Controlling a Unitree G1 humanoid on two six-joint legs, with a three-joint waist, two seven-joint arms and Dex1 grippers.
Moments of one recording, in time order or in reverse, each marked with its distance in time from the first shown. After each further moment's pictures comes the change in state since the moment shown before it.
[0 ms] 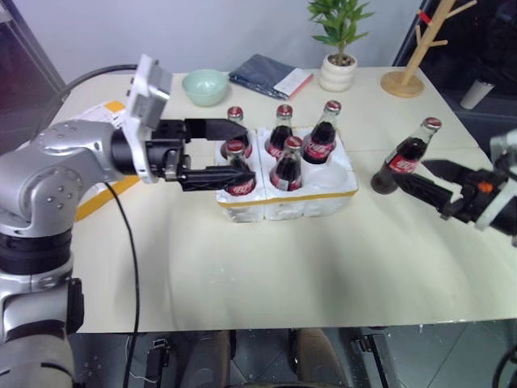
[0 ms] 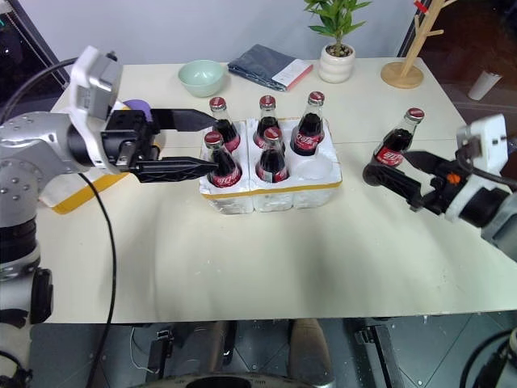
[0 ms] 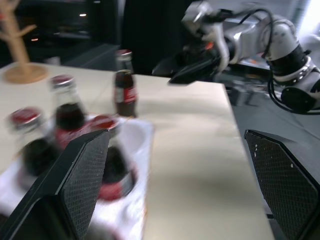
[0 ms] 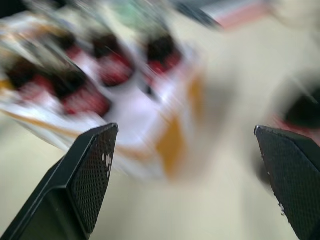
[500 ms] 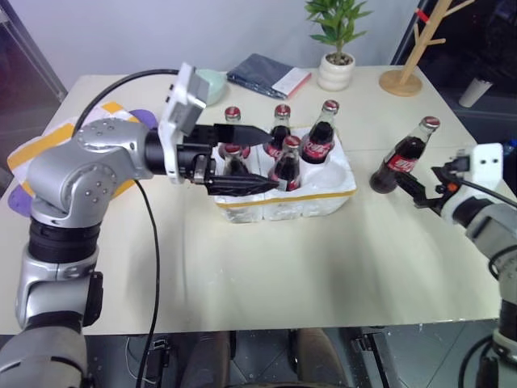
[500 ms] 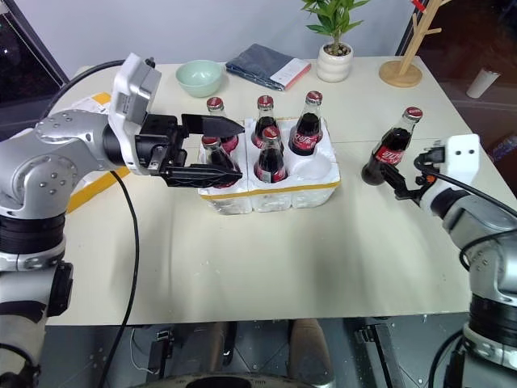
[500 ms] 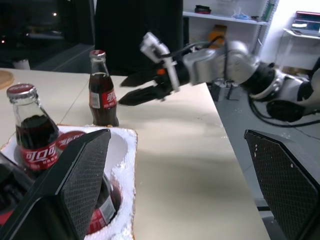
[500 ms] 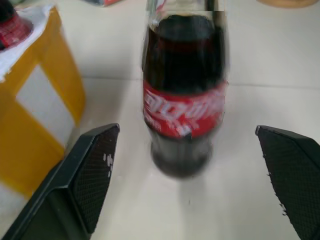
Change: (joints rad) left arm -0.049 -0.058 -0.075 0.036 0.054 -0.039 -0.025; right arm -0.146 0.156 0.286 0.289 -0.349 -0.350 -0.154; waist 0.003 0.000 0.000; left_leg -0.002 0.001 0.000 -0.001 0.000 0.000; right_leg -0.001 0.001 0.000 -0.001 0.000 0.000
